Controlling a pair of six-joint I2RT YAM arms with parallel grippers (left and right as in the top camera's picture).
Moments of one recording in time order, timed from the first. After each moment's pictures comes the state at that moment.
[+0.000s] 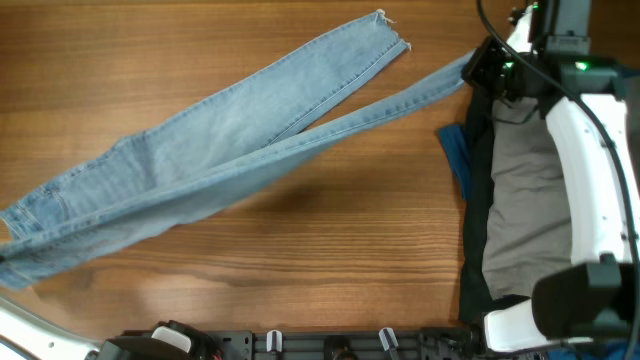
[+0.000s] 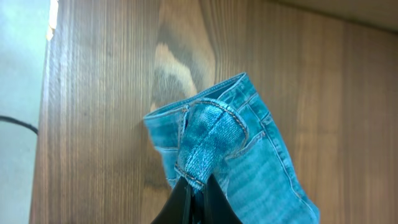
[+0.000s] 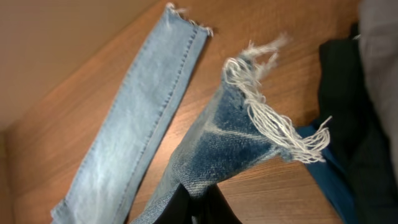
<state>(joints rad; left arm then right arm) 1.12 1.29 1.30 -1.02 -0.04 -0.58 -0.03 1.67 1.61 -0.89 -0.28 0.51</state>
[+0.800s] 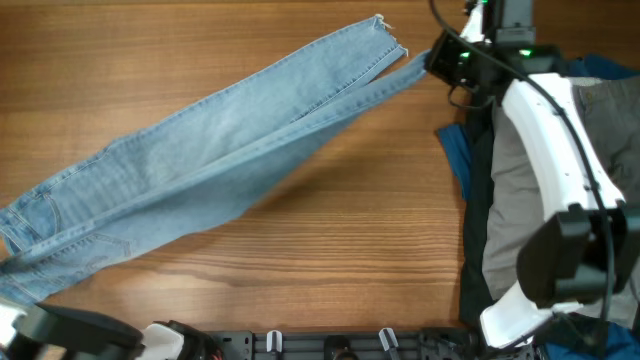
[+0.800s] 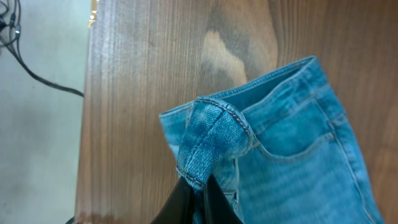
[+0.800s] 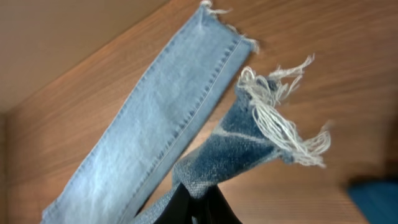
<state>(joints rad) 1.11 1.54 1.38 -1.10 -0.18 -0.58 0.09 1.85 1.61 -0.65 -0.29 0.53</state>
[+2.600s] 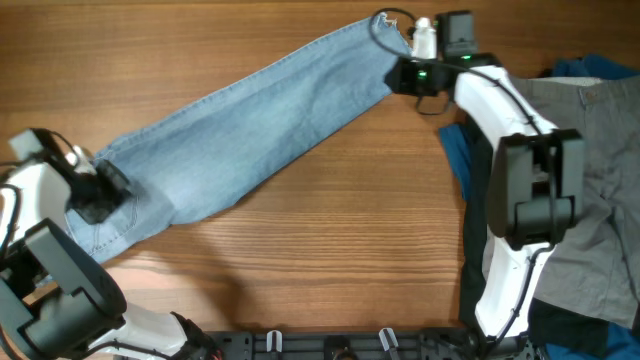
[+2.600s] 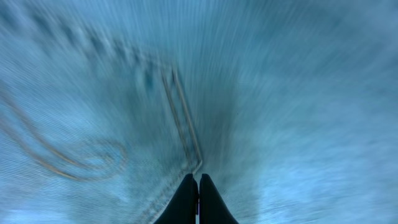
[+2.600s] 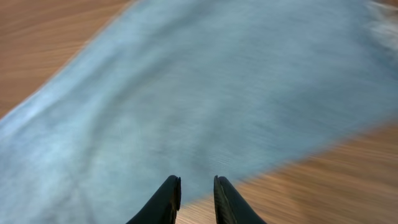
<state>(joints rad) 0.59 1.74 1.05 -0.77 0.25 -0.23 0.15 2.17 1.61 -0.41 -0.43 0.20</state>
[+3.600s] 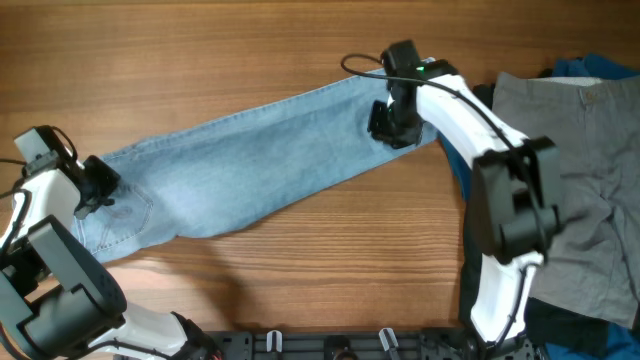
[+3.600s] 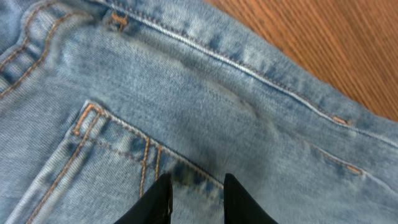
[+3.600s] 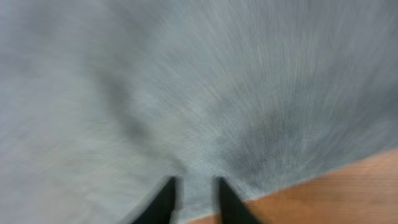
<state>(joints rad) 0.58 1.74 1.01 -0.49 0.02 -0.29 0.29 2.09 1.59 -0.89 -0.14 0.47</state>
